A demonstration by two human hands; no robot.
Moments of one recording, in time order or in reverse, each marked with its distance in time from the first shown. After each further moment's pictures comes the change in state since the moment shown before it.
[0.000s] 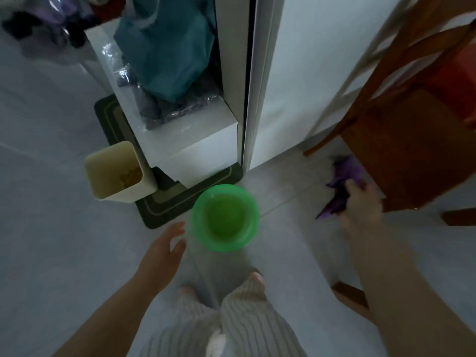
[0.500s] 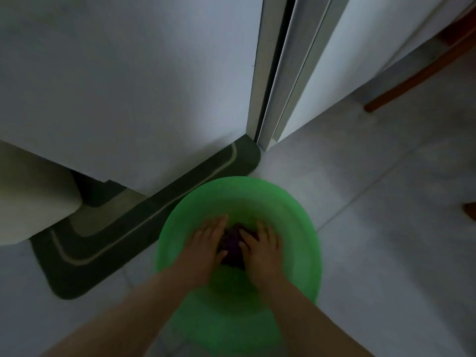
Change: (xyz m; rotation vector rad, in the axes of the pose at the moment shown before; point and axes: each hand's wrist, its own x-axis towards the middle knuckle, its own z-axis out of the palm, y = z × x) left_hand 0.427 -0.277 0.295 0.561 -0.278 0.457; right_hand 0.154 0.560 0.177 -1.344 -0.645 -0.340
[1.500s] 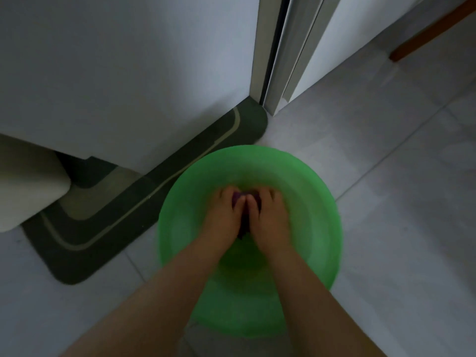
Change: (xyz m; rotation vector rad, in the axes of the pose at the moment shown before) left_hand 0.033 0.033 0.000 -0.412 0.216 -0.248; right_hand 0.024 -0.013 0.000 0.385 0.329 0.140
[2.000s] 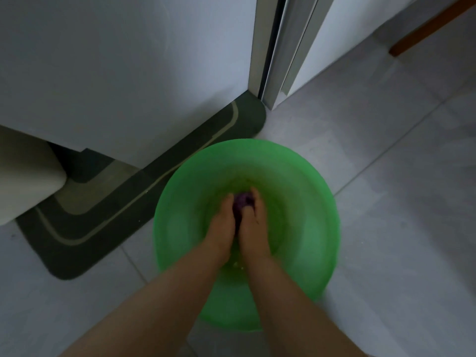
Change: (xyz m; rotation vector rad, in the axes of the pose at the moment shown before) left_hand -0.018 0.005 0.018 -0.876 -0.064 -0.441; right_hand -0.026 -0.020 0.026 0.759 -0.034 0.389
